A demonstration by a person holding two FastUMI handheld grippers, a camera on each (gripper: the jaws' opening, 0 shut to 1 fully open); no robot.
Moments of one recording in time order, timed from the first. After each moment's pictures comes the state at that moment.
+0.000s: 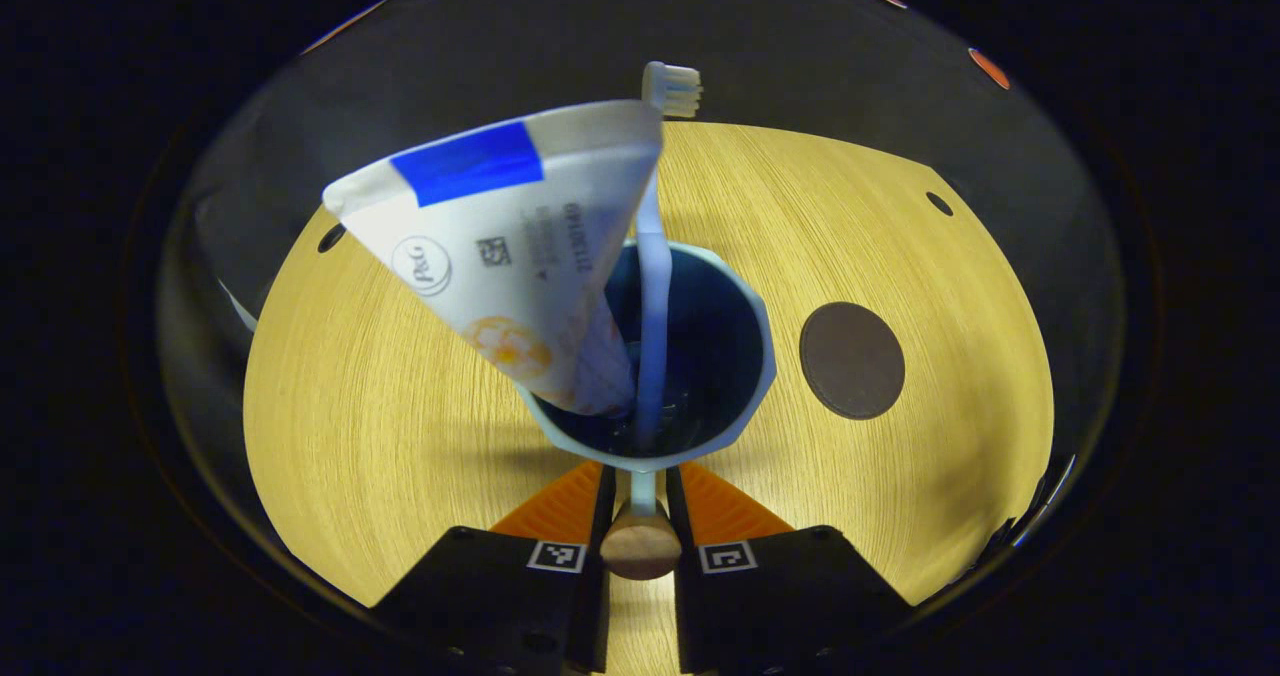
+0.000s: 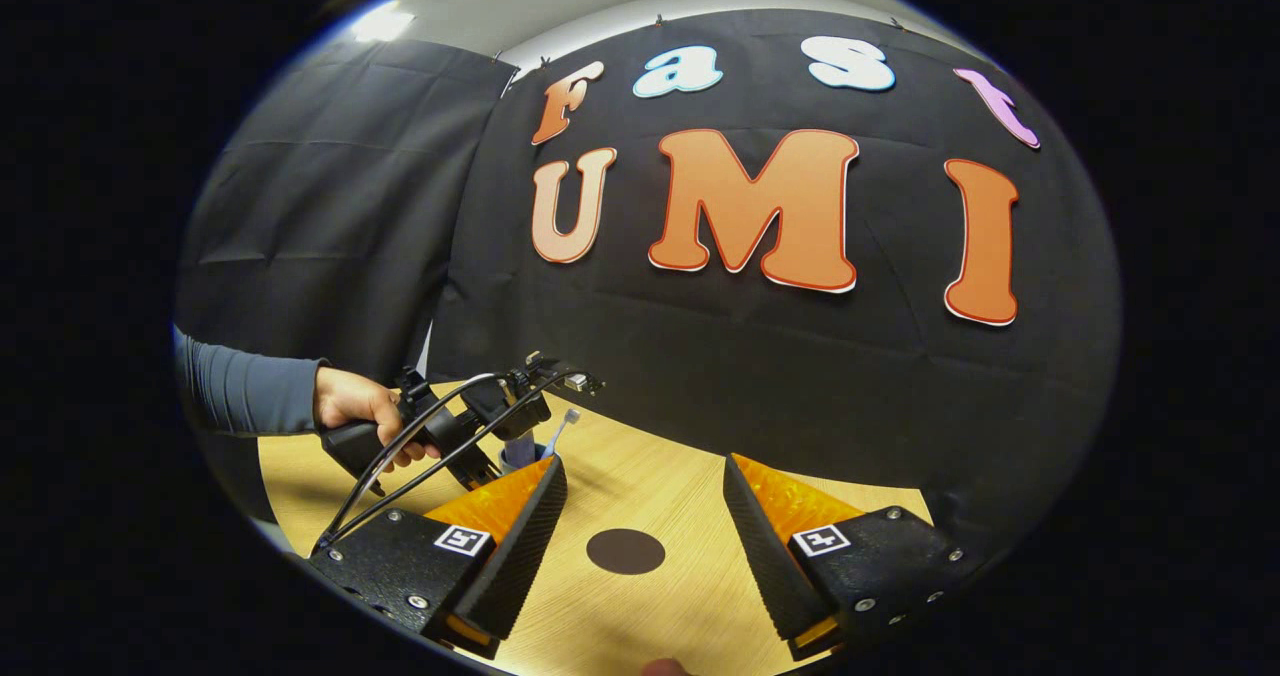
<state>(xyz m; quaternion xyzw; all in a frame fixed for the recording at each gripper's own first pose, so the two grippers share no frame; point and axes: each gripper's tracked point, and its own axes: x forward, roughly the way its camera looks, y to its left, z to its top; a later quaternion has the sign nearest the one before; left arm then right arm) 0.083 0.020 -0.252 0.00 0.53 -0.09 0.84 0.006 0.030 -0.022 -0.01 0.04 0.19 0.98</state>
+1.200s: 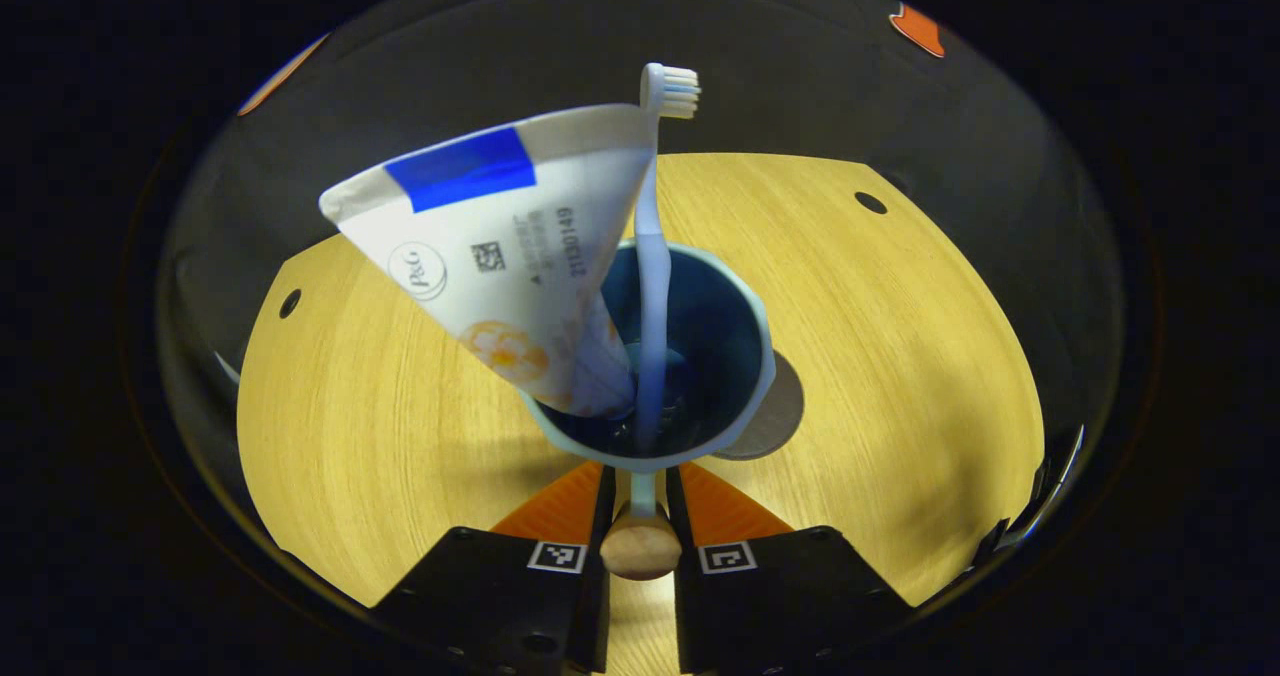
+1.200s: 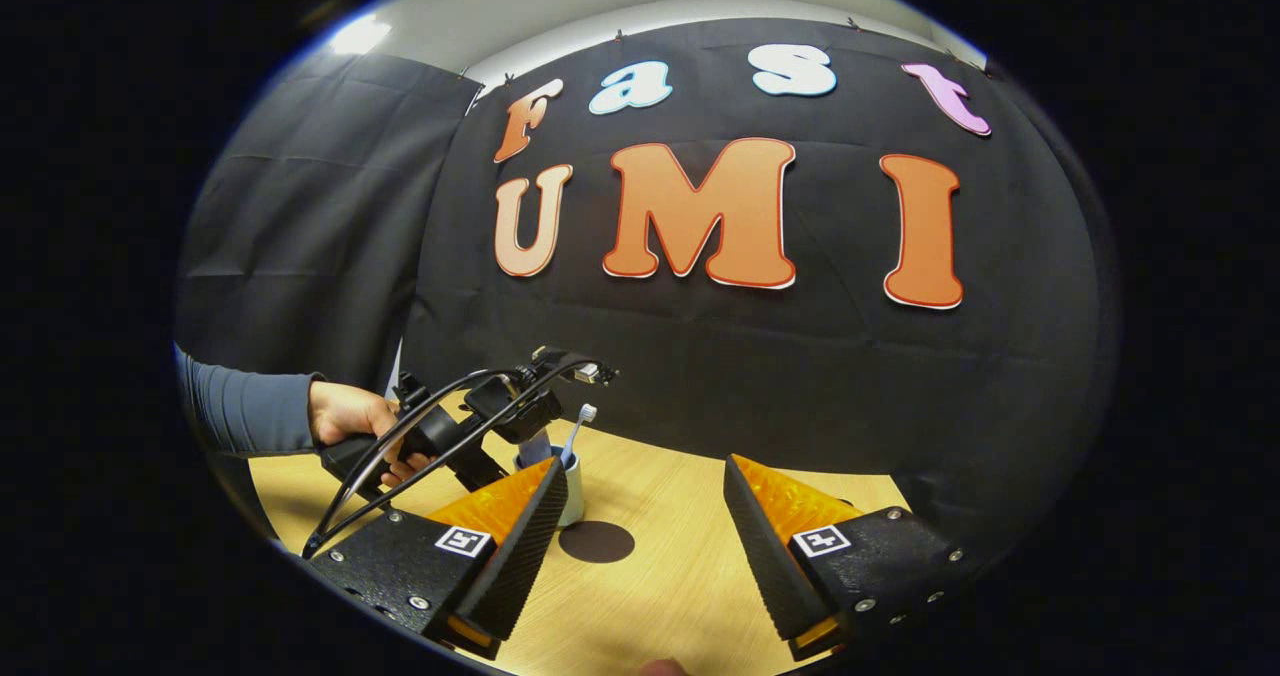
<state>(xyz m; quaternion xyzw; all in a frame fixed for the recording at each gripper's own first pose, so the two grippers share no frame) 0.150 -0.191 -0.183 0.03 0.49 -0.15 0.86 -0.015 -0.019 -0.038 0.02 0.03 0.14 0.99</state>
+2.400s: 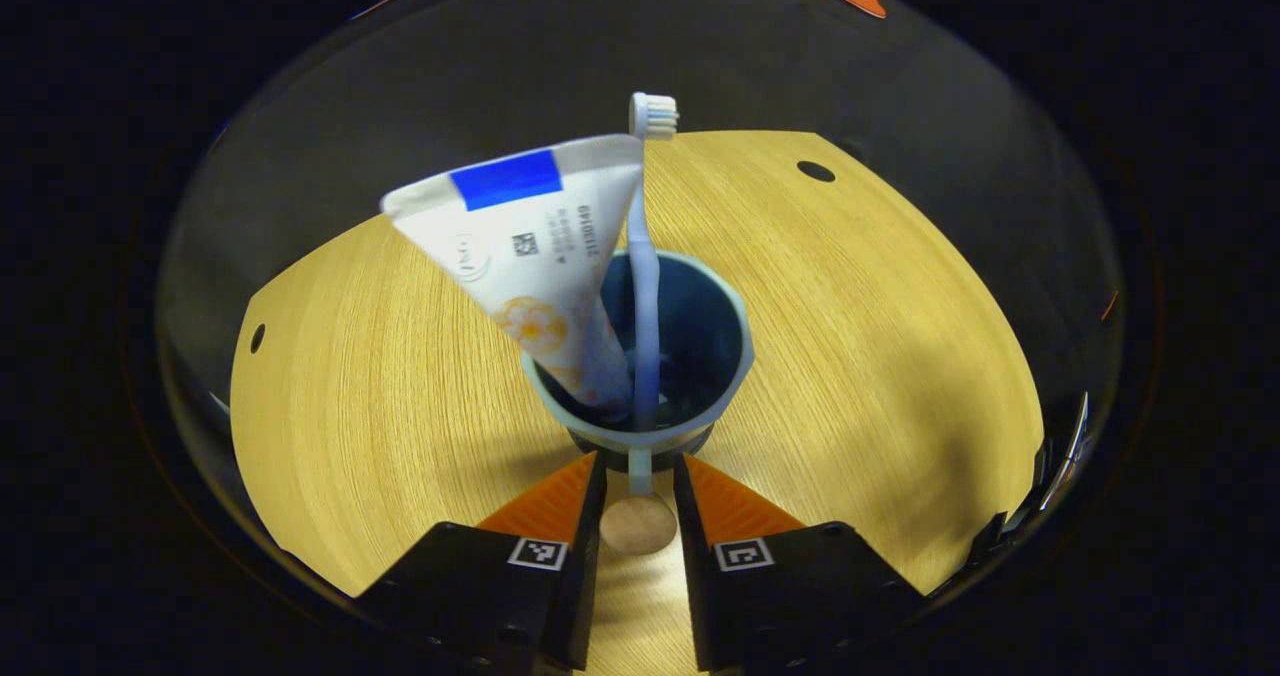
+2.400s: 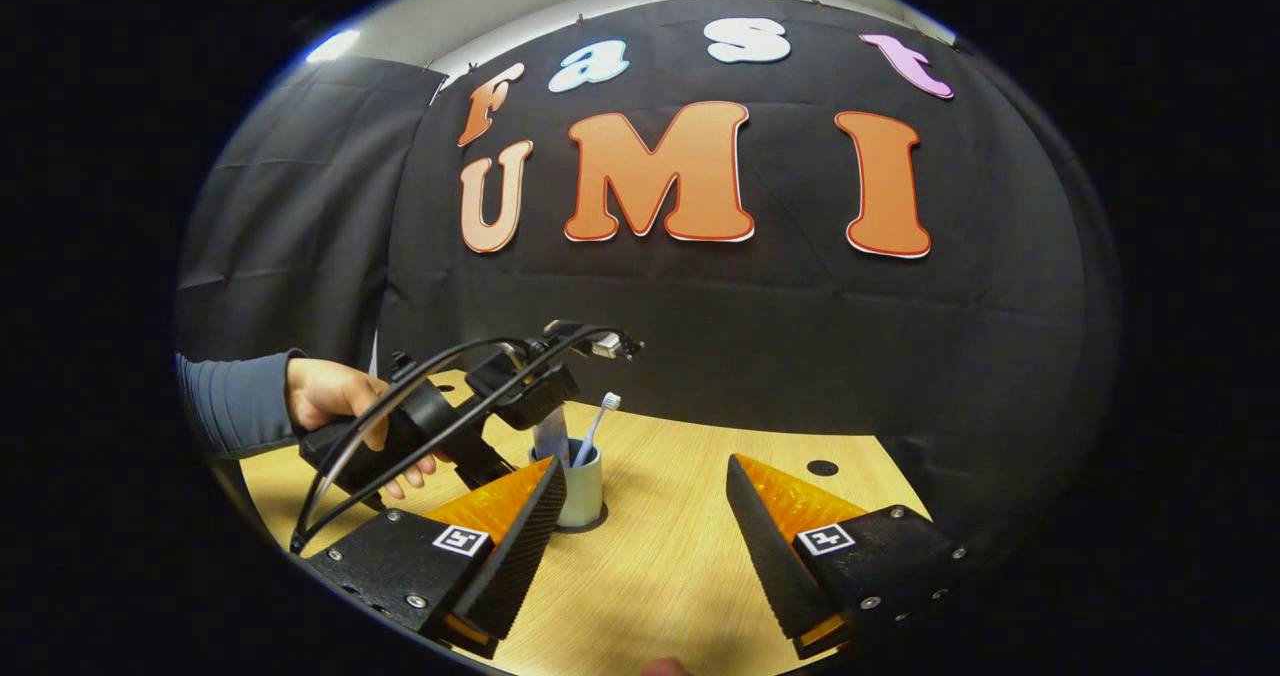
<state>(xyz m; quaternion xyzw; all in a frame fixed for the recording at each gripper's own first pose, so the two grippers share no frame) 0.182 -0.264 -0.246 0.05 0.49 -0.19 0.85 -0.014 -0.048 -0.081 0.04 0.07 0.10 0.99</state>
